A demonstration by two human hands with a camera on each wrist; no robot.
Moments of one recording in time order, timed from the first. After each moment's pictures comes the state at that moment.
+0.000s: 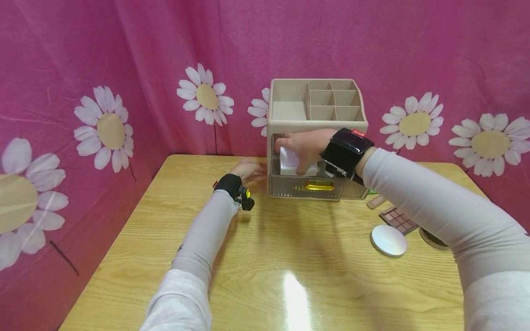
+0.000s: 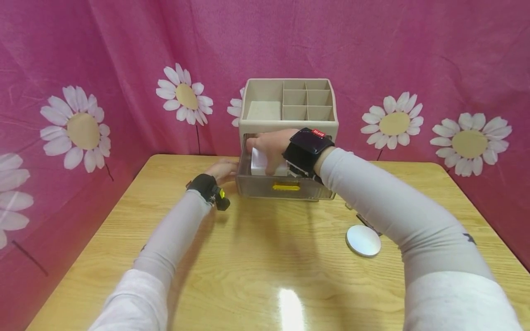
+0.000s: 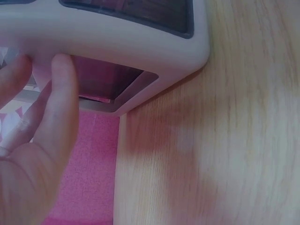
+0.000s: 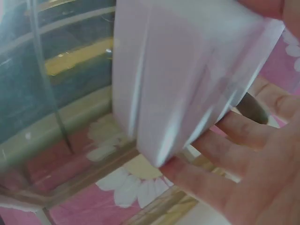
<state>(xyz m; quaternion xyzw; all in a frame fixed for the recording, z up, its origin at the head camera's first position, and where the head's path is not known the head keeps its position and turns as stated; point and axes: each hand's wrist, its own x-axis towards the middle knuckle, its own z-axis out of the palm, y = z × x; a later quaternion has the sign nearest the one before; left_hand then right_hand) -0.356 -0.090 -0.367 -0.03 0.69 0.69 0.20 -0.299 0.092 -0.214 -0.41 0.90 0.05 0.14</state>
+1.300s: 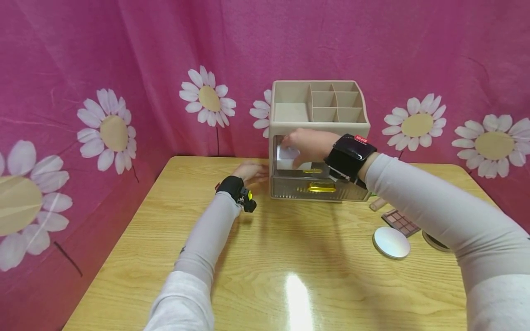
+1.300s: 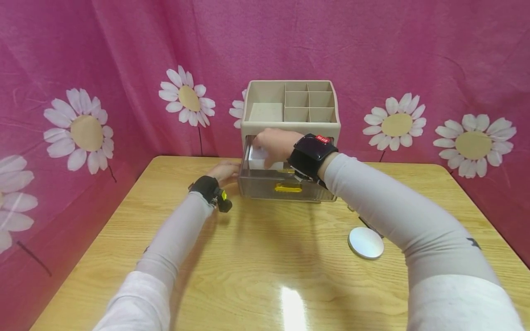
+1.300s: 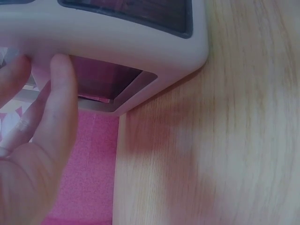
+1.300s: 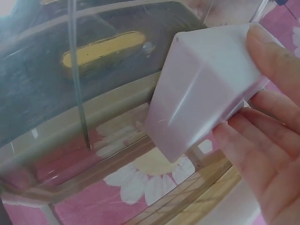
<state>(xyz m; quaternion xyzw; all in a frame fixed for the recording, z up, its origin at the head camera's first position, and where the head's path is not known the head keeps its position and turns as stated) -0.355 -0.090 -0.367 -0.03 0.69 0.69 0.19 -0.305 0.098 -0.224 -0.48 0.88 -0.03 0.01</state>
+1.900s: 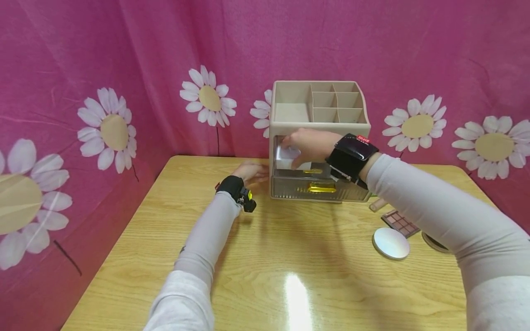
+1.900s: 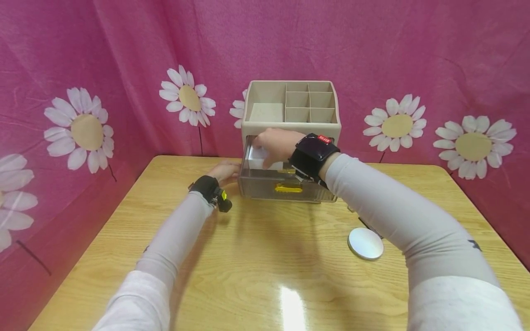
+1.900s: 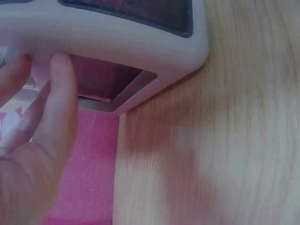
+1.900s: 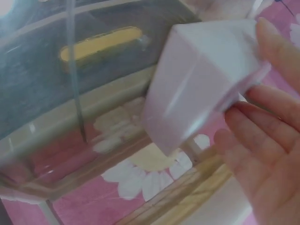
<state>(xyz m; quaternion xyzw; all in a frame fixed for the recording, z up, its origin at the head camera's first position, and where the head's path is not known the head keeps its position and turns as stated) -0.356 -0.090 -0.368 -0.03 0.69 0.70 0.19 -0.305 0.101 -0.222 -0.49 0.87 -0.04 0.01</state>
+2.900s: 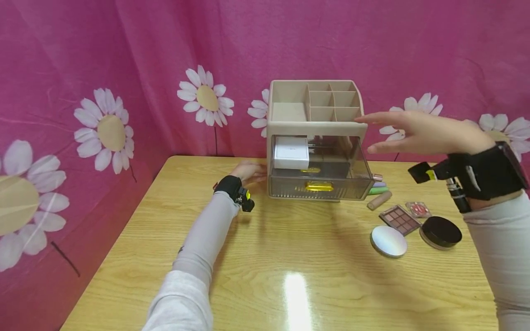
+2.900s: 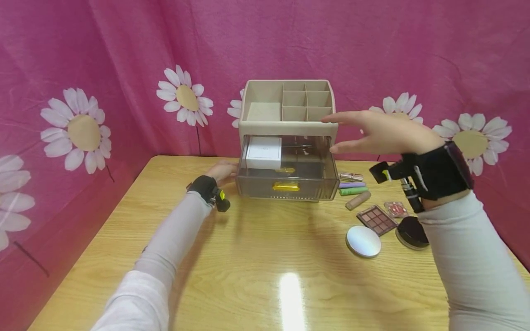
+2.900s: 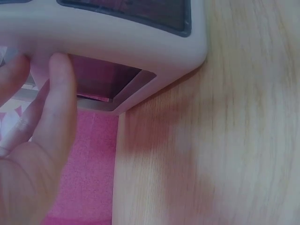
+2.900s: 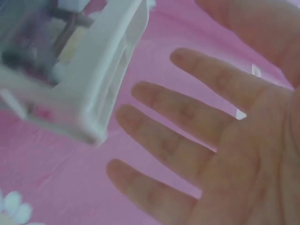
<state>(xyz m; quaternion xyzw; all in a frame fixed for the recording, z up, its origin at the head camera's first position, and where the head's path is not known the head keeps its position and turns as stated) -0.359 -0.090 -0.372 -0.03 0.69 0.70 0.20 -0.234 0.246 -0.165 -0.34 0.93 -0.11 0.00</state>
